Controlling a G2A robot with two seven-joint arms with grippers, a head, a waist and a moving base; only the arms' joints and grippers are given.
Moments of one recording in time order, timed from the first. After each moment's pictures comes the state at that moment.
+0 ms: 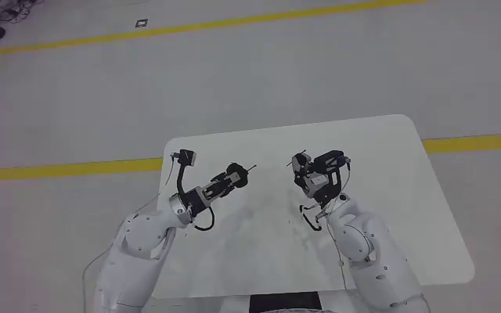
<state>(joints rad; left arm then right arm) 1.60 -1.07 -1.42 -1.88 -0.12 -0.30 -0.70 -1.66 -1.50 1.31 -1.82 -1.20 -0.25 0.18</state>
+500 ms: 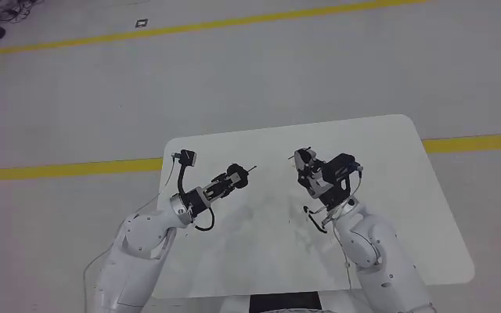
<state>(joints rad) 1.60 -1.07 -1.42 -1.88 -0.12 -0.30 -0.70 -1.71 -1.47 1.31 -1.92 -1.30 -0.34 -0.01</state>
